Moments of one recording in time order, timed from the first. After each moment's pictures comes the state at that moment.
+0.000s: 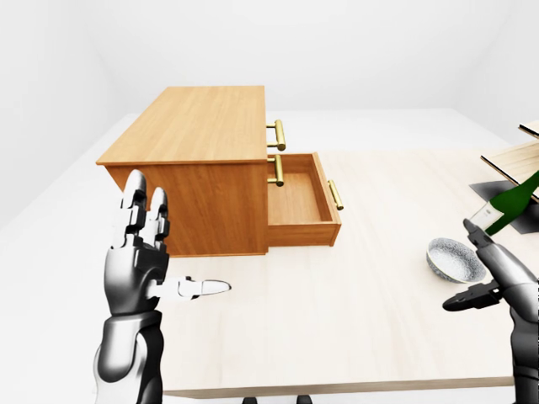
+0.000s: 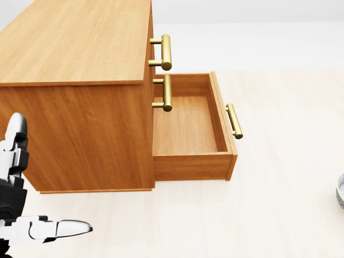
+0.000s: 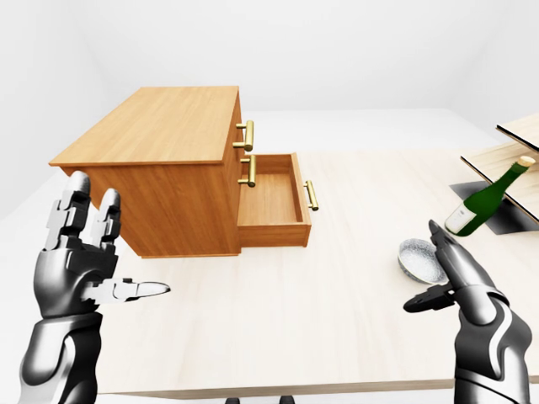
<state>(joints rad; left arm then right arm) 0.17 0.00 0.18 -0.66 -0.18 0.09 -0.15 -0.03 -0.48 -0.58 0.10 -0.69 0.09 0.48</state>
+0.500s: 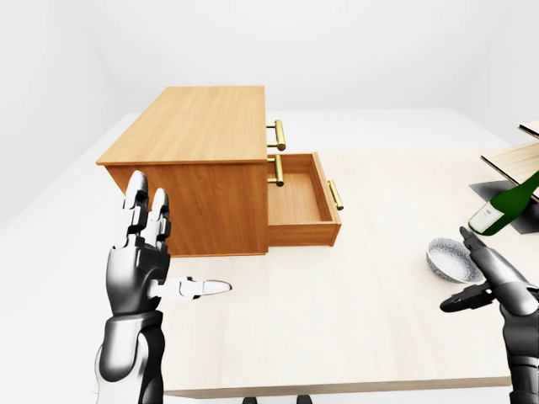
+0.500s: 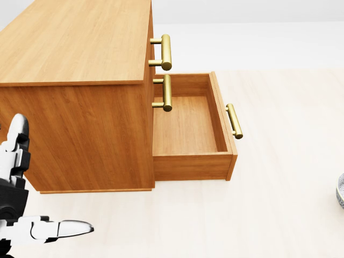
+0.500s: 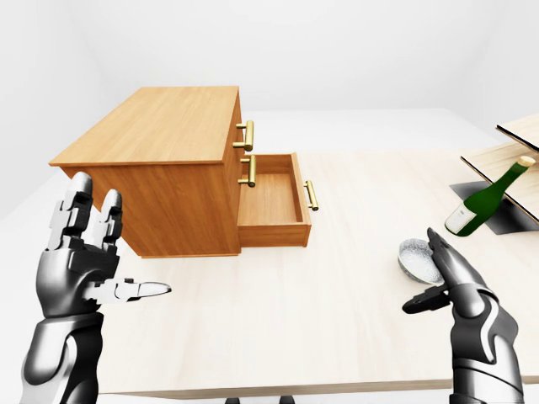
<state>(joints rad) 0.17 0.00 0.17 -0.66 -0.17 0.09 -0.14 -0.08 -0.55 -0.50 0.31 -0.67 0.09 0.39</state>
